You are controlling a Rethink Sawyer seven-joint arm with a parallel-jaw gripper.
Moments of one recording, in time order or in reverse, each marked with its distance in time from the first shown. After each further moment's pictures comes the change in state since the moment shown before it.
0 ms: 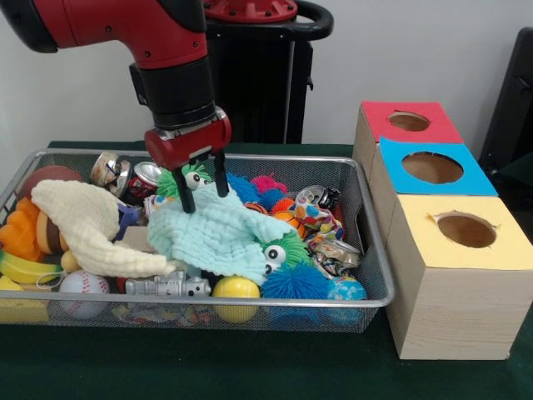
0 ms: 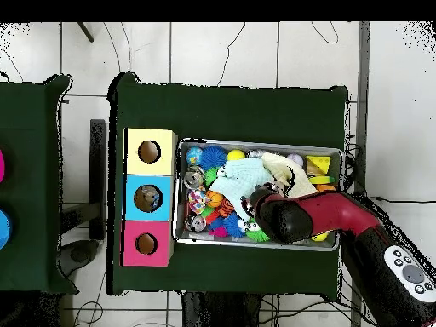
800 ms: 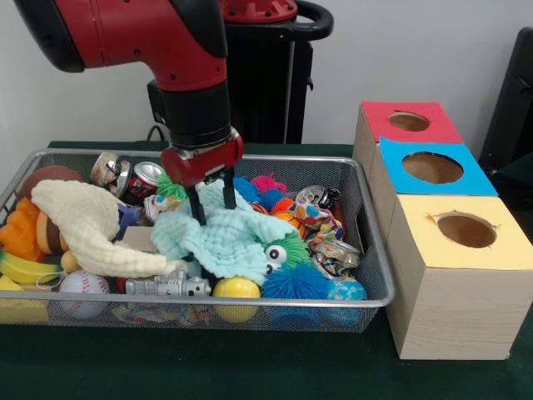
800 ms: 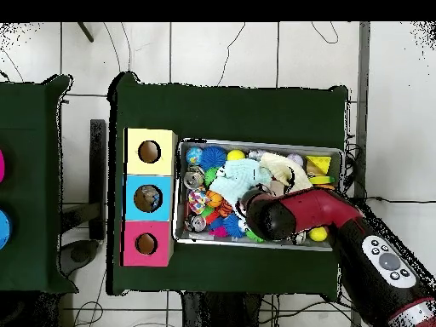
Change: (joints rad) arm 0.111 0.034 -0.096 -0.044 -0.058 -0.027 0.000
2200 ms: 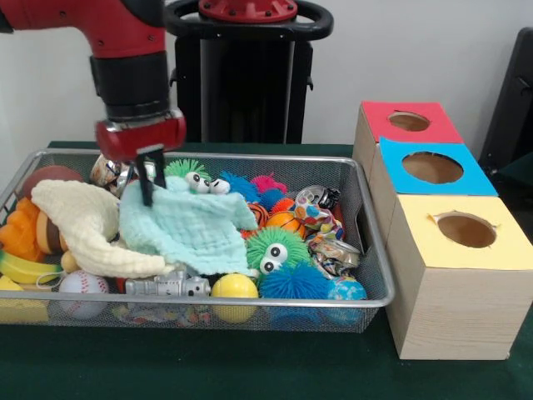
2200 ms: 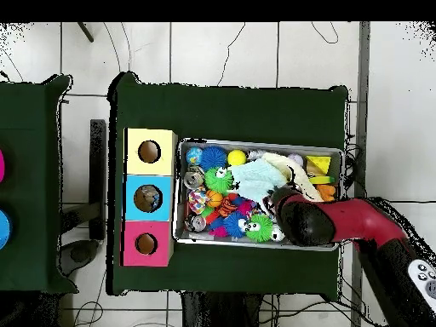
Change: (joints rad) arm -0.148 -0.092 0.029 0.018 0.076 -0.025 0.000
